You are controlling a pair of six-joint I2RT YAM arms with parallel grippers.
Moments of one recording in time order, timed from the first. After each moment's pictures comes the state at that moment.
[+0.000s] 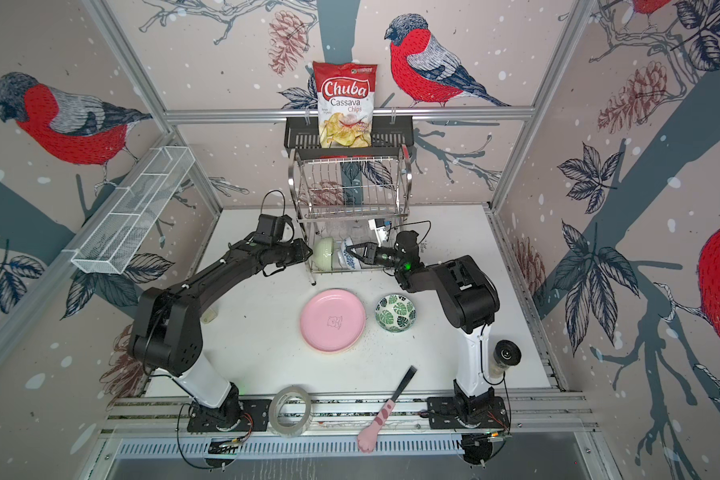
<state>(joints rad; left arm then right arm) -0.29 1.67 1.22 -0.39 0.25 -0.47 0.44 2.03 1.02 0.99 -0.92 0.90</state>
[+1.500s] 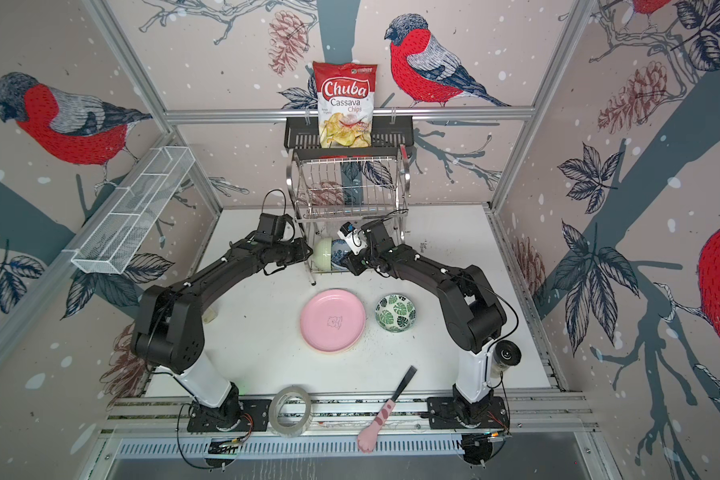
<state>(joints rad) -0.29 1.69 1.23 -0.39 0.26 -0.47 0.64 1.89 1.33 -0.17 -0.36 -0.11</state>
